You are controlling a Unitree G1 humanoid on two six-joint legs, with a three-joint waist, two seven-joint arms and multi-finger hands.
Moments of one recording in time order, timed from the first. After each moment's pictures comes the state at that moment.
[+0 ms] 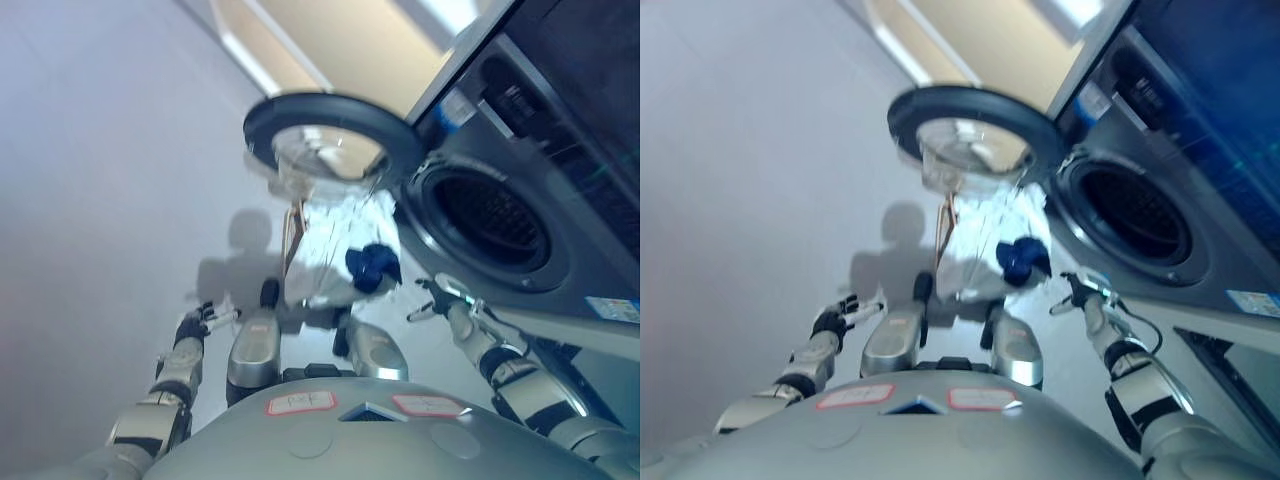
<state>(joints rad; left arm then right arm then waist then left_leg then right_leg) -0.03 0.26 -0.06 1.19 -0.18 -0.16 0.15 -0.21 -0.43 0.48 1.16 -0.48 -0.05 -0.18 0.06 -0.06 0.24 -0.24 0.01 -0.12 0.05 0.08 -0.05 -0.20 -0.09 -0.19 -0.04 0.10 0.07</state>
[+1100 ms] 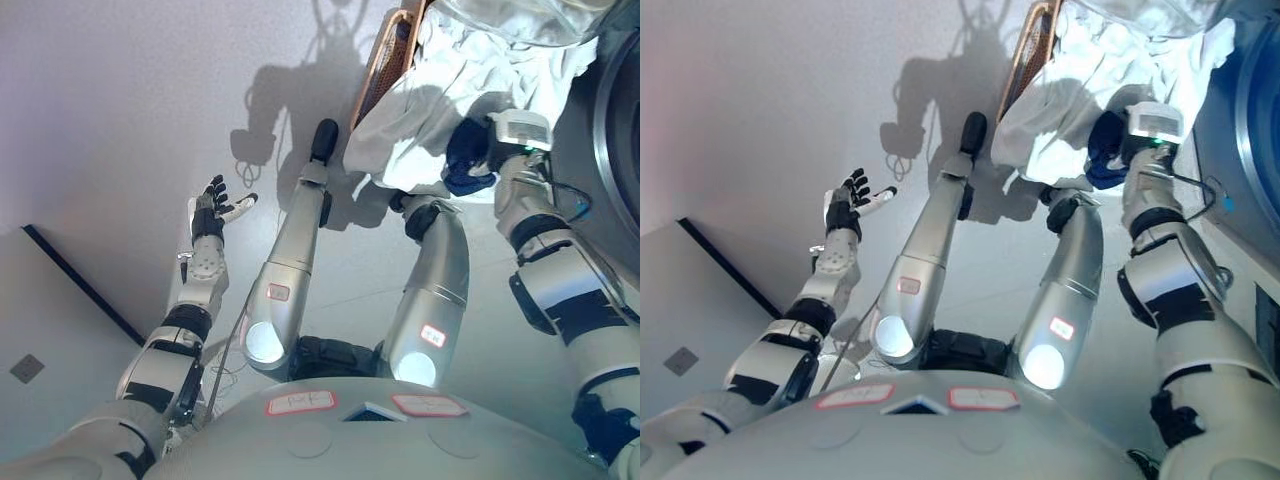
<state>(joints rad) -0.24 0.26 -0.21 0.88 -0.31 -0.23 0.31 -0.84 -0.56 0.58 1.40 -0.61 0.08 -0.39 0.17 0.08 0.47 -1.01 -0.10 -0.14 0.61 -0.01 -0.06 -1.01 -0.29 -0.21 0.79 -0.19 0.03</state>
